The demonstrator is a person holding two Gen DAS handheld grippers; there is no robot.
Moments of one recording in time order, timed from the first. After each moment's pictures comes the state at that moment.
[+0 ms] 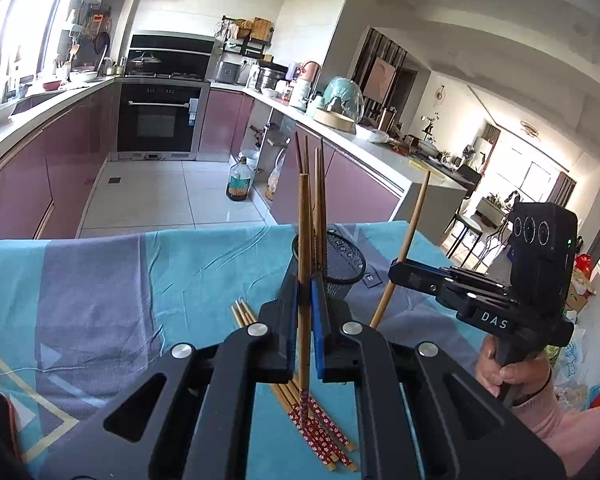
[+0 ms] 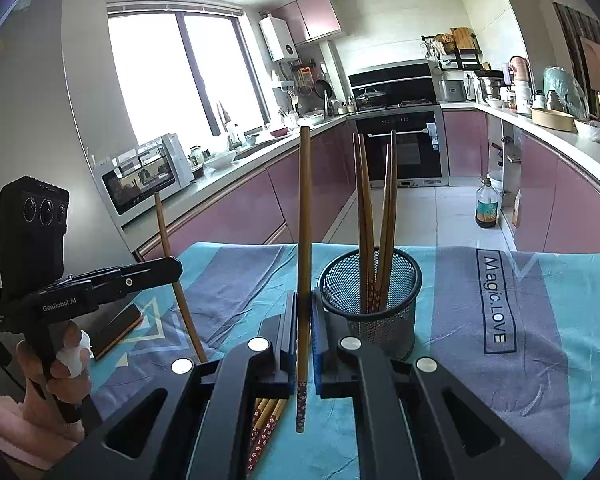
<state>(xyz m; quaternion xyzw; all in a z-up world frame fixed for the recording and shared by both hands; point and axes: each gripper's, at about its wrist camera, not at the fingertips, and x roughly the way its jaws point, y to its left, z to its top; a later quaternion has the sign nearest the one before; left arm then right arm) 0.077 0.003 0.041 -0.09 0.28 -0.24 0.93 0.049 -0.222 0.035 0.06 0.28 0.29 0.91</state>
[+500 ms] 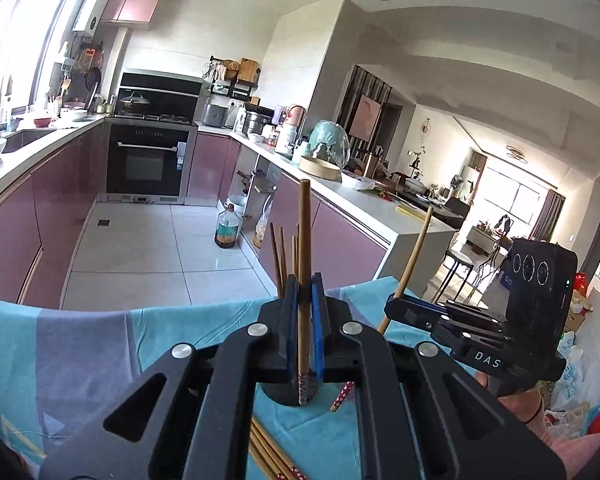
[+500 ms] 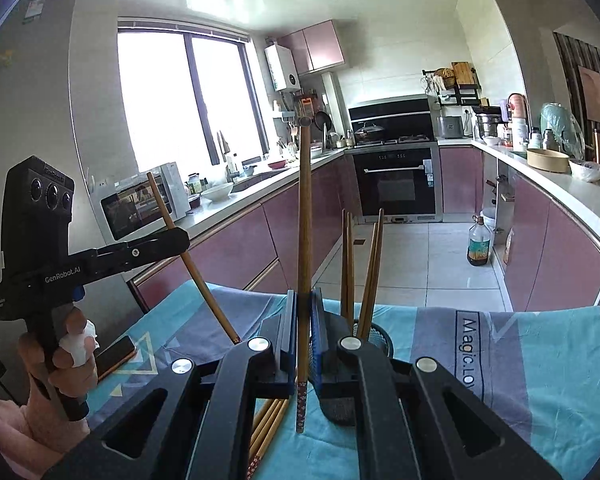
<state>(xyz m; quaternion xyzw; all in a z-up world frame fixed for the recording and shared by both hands) 0.108 -0.018 0.112 -0.10 0.20 -0.25 0.94 0.065 -0.234 0.083 0.05 0.22 0.28 0.93</state>
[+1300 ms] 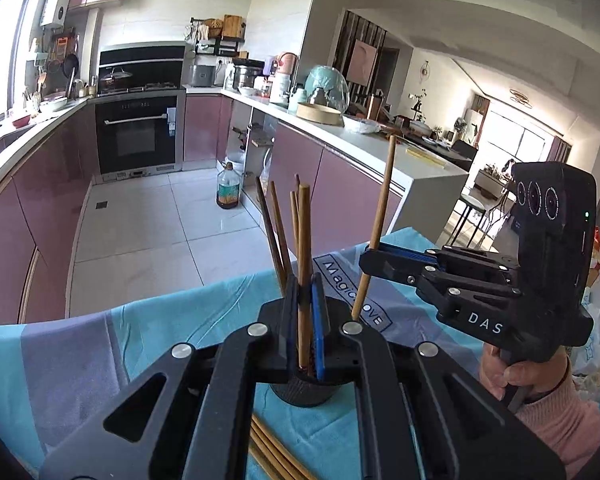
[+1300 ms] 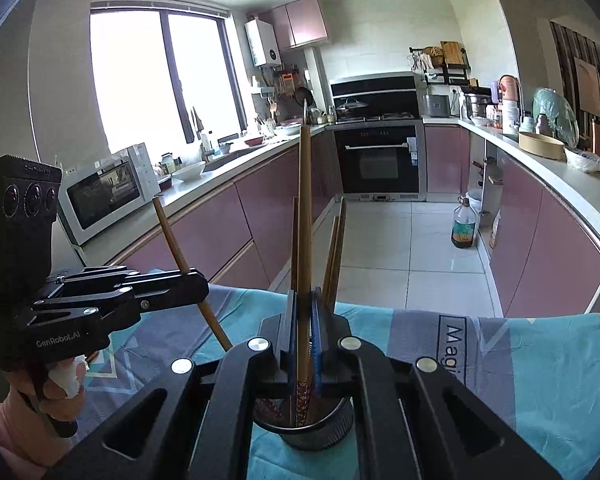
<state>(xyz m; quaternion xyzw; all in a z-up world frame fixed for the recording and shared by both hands) 0.169 -0.086 0.086 -0.03 0.30 -0.26 0.92 0.131 -0.232 0.058 0.03 0.28 0.25 0.93</state>
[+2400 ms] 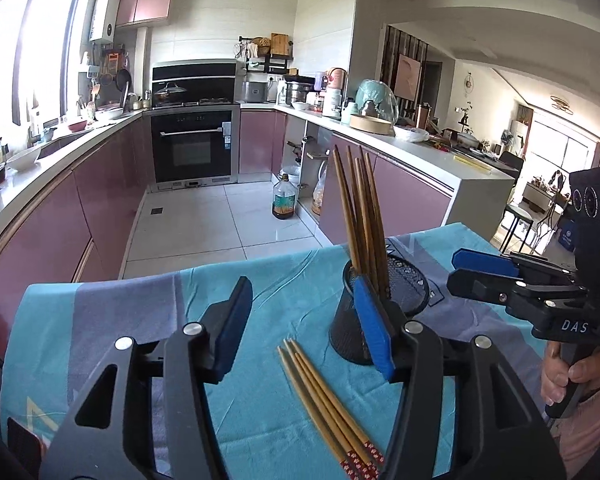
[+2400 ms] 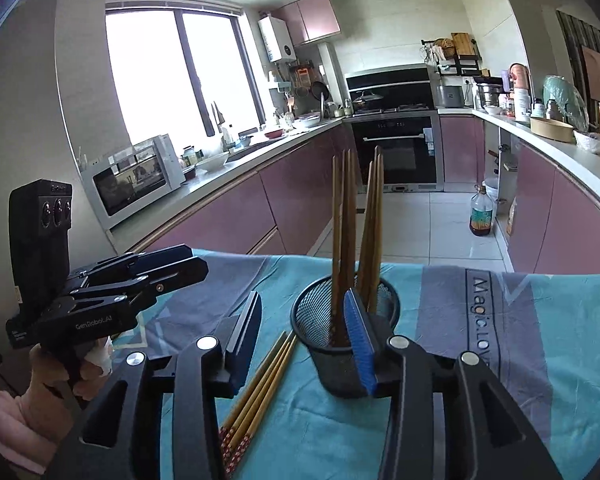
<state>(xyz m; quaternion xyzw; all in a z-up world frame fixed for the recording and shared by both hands) 0.123 -0.026 0.039 -0.01 0.26 -0.15 0.95 0.066 -0.220 0.037 0.04 0.28 0.29 0.91</state>
